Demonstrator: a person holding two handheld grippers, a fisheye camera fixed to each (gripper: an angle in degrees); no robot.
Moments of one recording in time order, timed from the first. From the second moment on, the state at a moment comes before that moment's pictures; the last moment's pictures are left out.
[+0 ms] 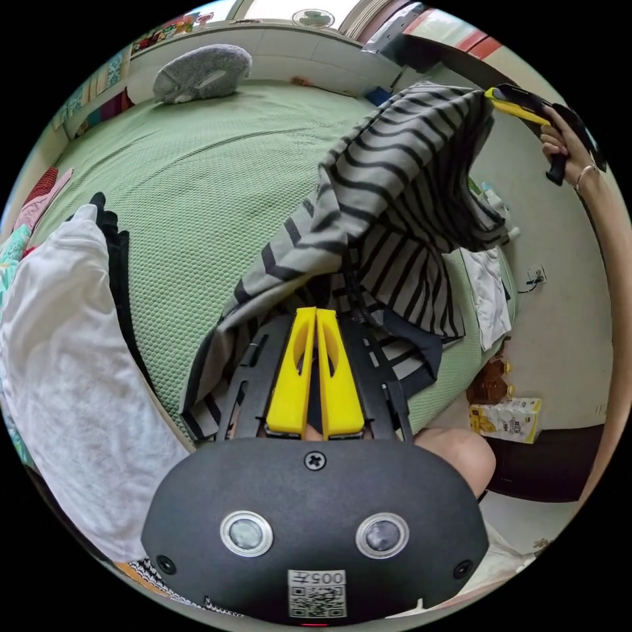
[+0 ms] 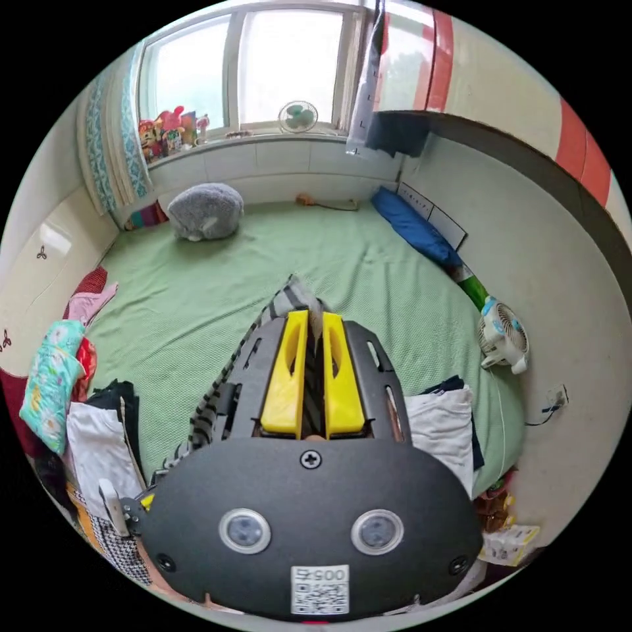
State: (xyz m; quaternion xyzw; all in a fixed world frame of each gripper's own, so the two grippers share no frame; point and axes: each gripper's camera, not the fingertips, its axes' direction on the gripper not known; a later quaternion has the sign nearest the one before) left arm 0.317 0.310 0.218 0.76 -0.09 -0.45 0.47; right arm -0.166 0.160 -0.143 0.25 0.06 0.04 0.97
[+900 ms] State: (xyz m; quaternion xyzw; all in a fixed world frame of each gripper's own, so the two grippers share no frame) left arm 0.329 0.197 0.111 0.70 -0.14 -0.44 0.55; right arm -0.248 0.335 0.091 -0.01 0.01 -0.28 0.96
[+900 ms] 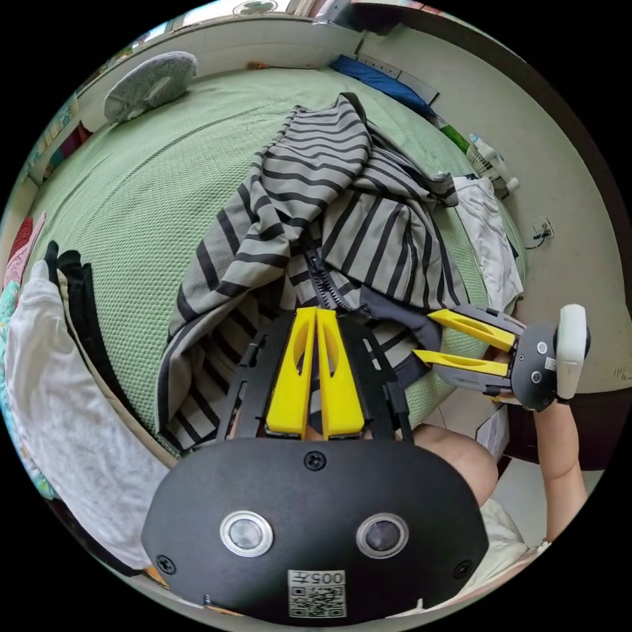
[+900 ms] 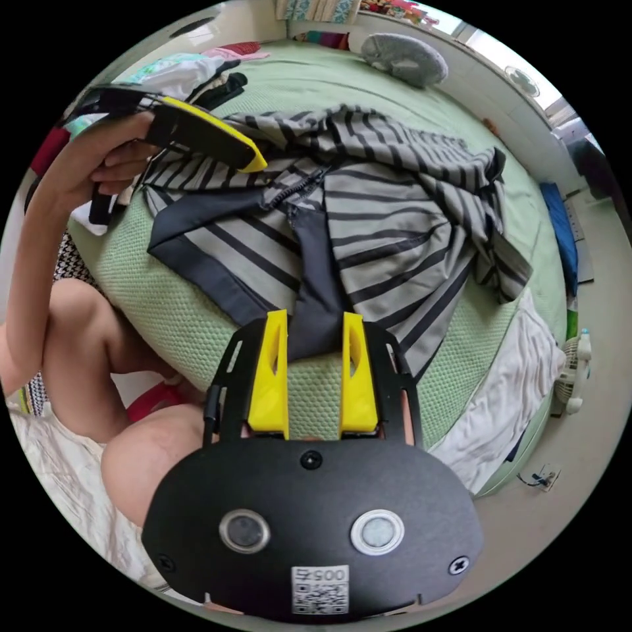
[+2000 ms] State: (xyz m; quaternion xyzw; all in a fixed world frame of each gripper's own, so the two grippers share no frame) left arm 0.349 0.107 0.074 0.64 -0.16 -0.47 0.59; right arm -0.250 0.244 0.132 -0.14 0.04 -0.24 0.96
